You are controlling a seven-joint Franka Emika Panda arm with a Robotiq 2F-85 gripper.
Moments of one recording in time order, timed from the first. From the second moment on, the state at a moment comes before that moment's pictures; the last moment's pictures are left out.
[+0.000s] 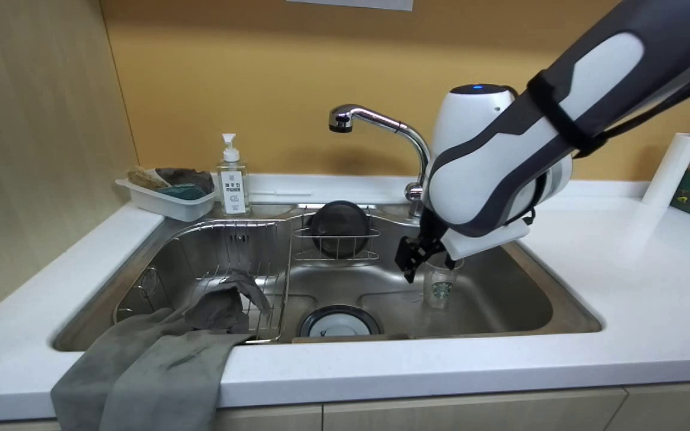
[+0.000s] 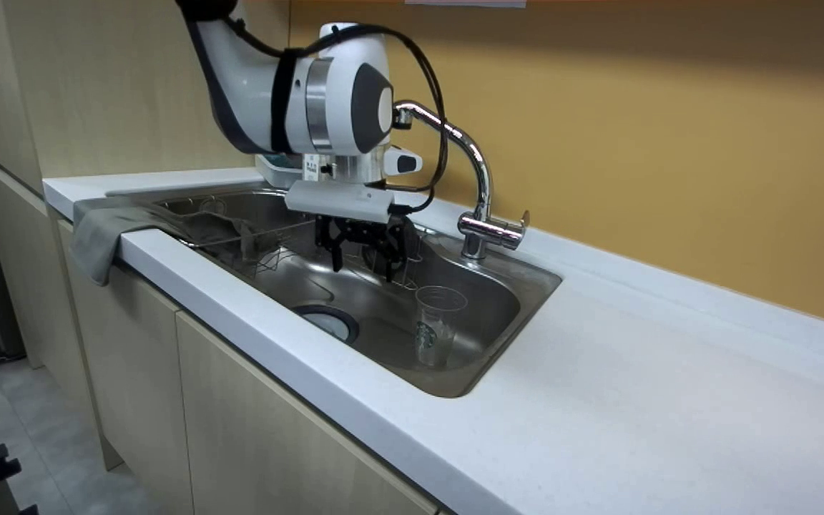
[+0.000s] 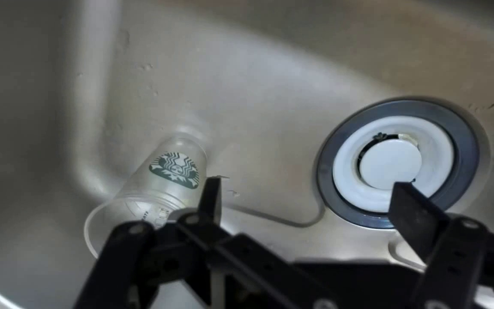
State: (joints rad) arm 0.14 0.36 0.10 -2.13 -0.27 2.68 0.16
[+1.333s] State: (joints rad) arm 0.23 0.54 -0.07 -1.90 -0.29 2.70 0.17
